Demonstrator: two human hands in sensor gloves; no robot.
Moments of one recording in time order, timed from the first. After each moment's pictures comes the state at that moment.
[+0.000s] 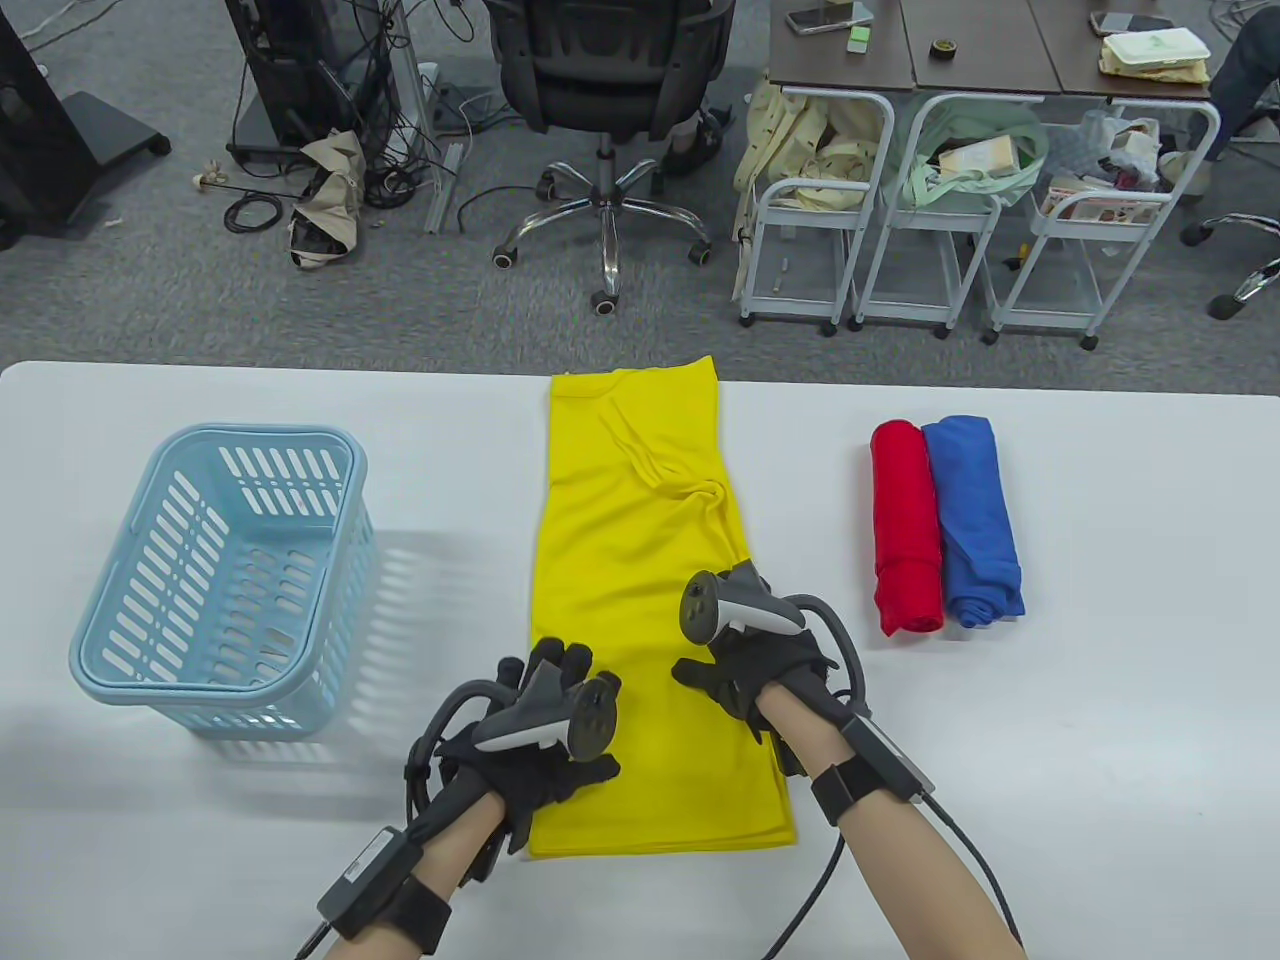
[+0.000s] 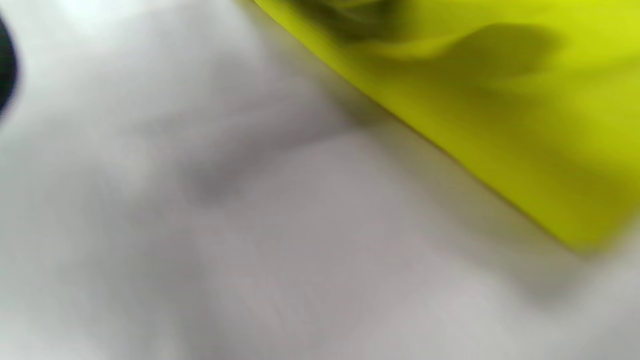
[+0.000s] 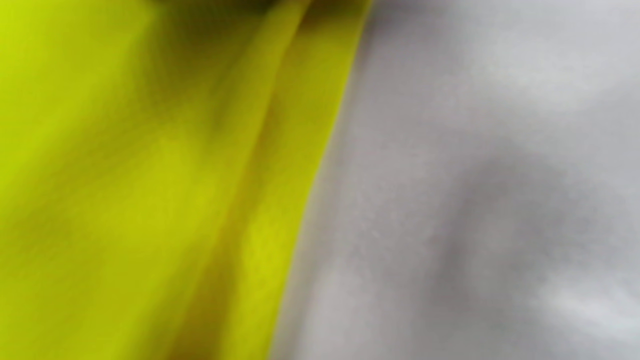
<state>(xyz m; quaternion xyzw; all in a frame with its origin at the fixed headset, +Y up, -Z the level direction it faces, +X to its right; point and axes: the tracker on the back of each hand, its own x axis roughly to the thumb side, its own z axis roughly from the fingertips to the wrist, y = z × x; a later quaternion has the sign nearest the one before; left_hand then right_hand) -0.121 -0.781 -0.277 -0.32 -0.22 -0.07 0.92 0.081 -0.783 -0.384 -0.10 -0.35 -0.93 0.05</state>
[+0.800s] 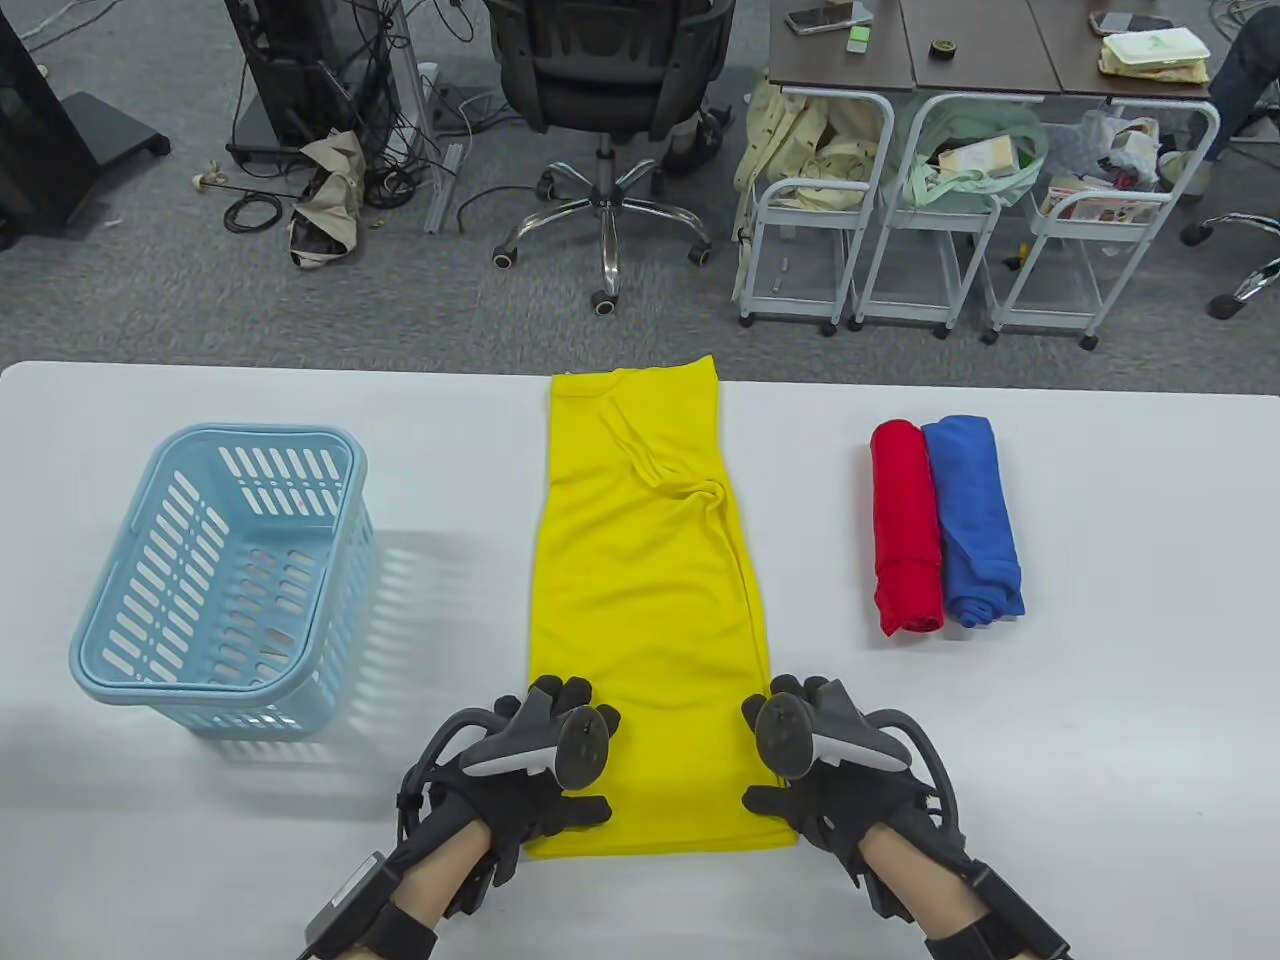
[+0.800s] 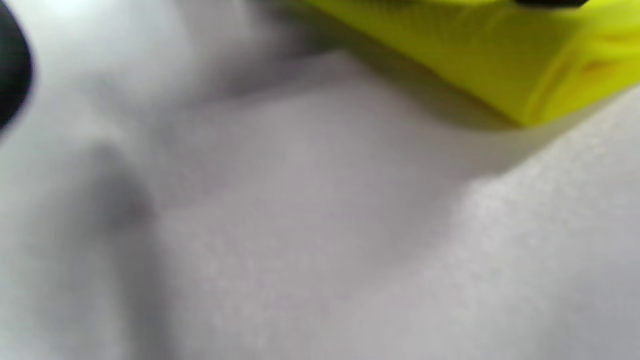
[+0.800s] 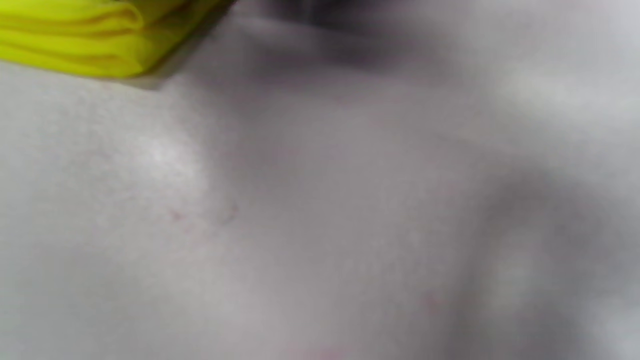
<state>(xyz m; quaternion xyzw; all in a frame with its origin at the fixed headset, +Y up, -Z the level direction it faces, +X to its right) -0.127 -0.779 -0.270 -0.29 -0.23 -0.08 0.93 0.135 -0.773 -0.267 -0.18 -0.30 -0.94 0.06</state>
